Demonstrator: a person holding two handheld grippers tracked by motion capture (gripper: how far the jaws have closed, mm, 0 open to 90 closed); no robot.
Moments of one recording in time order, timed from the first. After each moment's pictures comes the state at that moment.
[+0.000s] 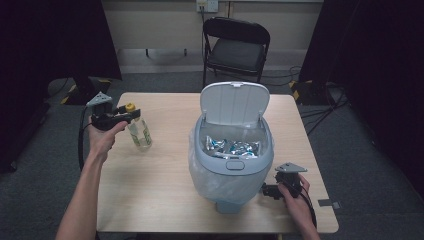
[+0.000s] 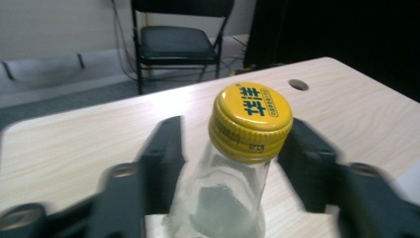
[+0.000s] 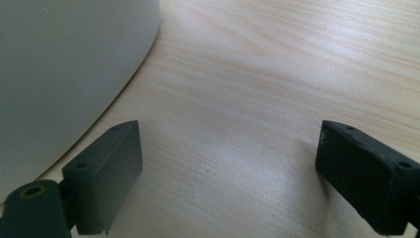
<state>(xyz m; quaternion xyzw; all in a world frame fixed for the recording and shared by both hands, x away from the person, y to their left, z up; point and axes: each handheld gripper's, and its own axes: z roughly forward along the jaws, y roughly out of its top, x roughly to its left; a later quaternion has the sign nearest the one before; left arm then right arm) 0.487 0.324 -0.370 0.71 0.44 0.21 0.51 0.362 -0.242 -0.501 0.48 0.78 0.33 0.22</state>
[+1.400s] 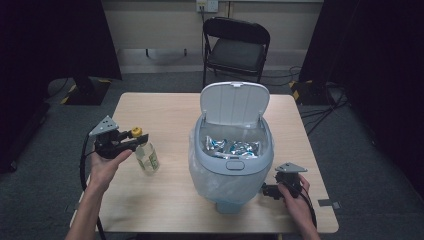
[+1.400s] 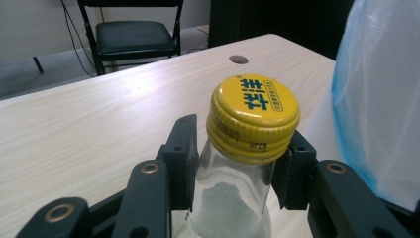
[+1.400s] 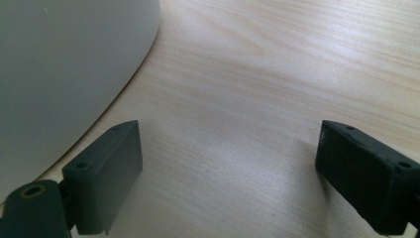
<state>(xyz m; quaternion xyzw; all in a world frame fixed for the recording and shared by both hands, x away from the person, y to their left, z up) 0.399 0.287 -0.374 0.75 0.38 0.19 0.51 0.362 -0.242 -0.501 0.48 0.78 0.33 0.22</state>
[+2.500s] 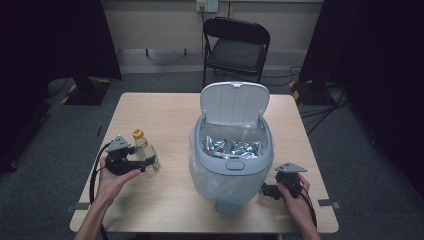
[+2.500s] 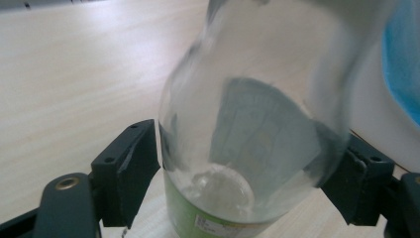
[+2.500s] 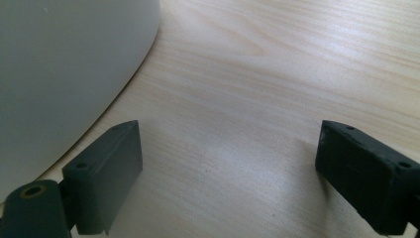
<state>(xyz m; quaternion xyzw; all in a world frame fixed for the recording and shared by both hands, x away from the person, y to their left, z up) 0.397 0.282 -0.444 0.77 0.41 0.16 0.45 0.362 -0.242 -0.501 0.48 0.78 0.33 0.22</state>
